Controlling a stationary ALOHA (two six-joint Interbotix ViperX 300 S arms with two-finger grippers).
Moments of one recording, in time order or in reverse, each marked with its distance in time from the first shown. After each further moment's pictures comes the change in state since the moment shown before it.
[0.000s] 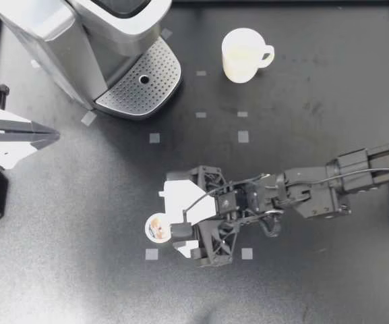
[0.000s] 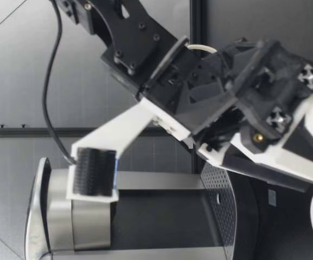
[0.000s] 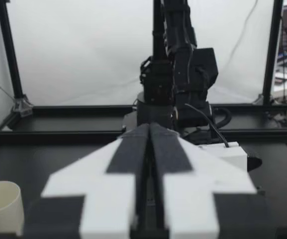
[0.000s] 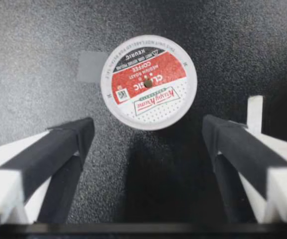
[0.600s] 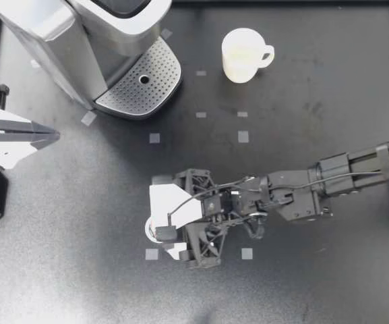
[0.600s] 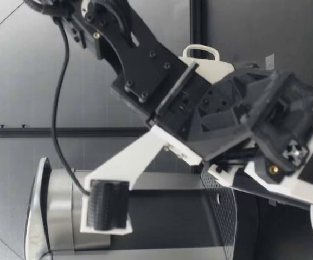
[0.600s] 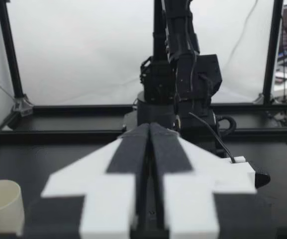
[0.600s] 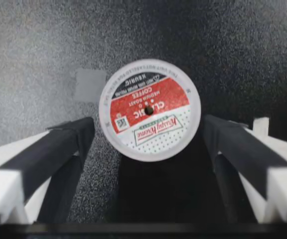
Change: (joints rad) left arm 0.000 -0.002 0.005 0.000 -0.002 0.000; right arm 0.000 0.058 -0.077 -0.002 0.040 -0.003
